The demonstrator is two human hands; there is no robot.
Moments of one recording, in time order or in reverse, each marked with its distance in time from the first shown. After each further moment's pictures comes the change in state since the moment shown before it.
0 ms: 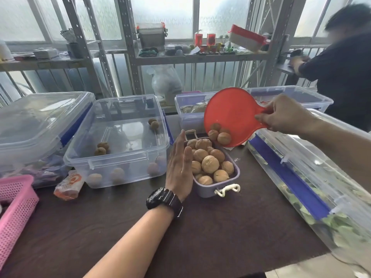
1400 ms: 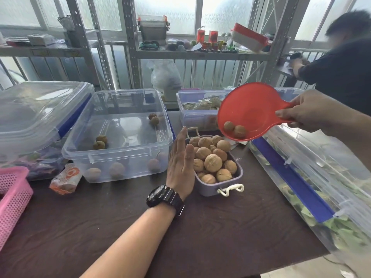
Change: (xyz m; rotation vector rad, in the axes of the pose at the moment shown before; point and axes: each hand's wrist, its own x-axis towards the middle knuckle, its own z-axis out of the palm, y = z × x) left_hand -0.001 -0.003 -0.003 -0.057 0.010 0.013; right_hand -0.004 0.000 -0.032 0.192 -0.052 0.360
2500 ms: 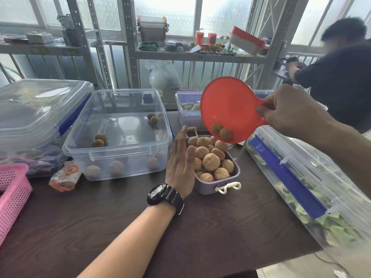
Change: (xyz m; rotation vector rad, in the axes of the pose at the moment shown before) left_hand -0.007 0.009 -0.002 0.083 -0.020 0.035; right_hand -0.053 -0.044 0.027 -0.511 0.241 -0.505
